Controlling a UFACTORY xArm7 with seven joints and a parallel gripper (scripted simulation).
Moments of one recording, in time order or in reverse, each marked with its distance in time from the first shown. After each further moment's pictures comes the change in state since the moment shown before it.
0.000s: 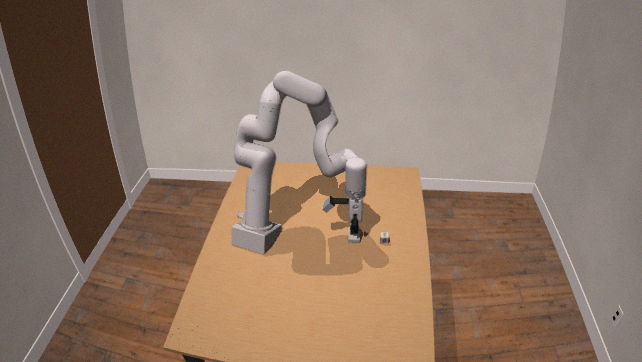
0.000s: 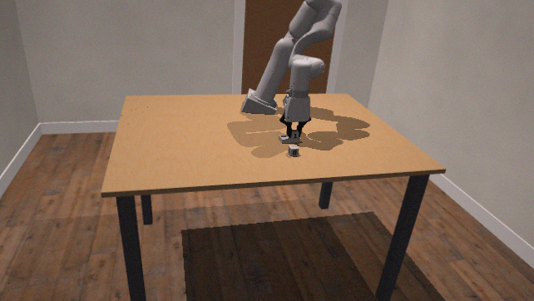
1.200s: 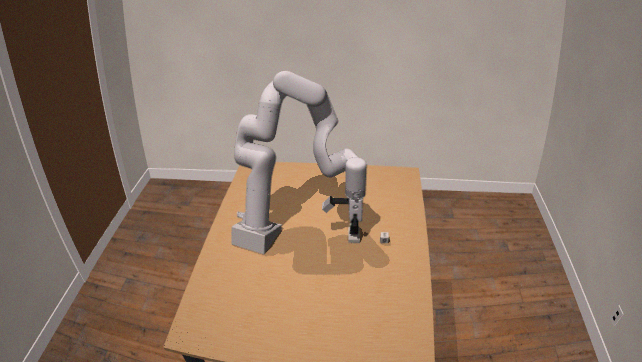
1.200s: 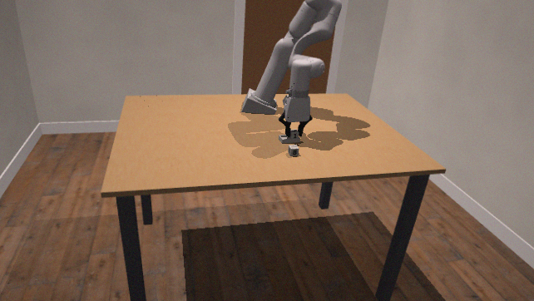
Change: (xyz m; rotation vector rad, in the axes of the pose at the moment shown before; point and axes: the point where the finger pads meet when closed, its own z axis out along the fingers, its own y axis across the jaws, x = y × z) arm 0.000 0.000 0.000 0.000 0.000 0.000
